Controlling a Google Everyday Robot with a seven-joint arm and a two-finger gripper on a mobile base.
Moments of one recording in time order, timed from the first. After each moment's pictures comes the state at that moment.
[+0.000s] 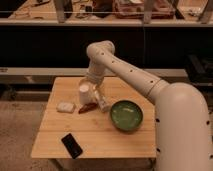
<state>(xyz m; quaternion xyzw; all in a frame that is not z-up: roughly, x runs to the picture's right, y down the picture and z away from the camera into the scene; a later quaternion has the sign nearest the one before) -0.073 0.000 0.798 -0.25 -0.28 -0.42 0.83</state>
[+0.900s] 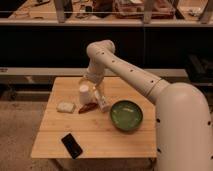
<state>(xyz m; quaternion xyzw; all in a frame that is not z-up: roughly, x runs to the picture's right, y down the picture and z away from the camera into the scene) -0.079 -0.017 0.800 -0.21 -0.28 -0.42 0.84</state>
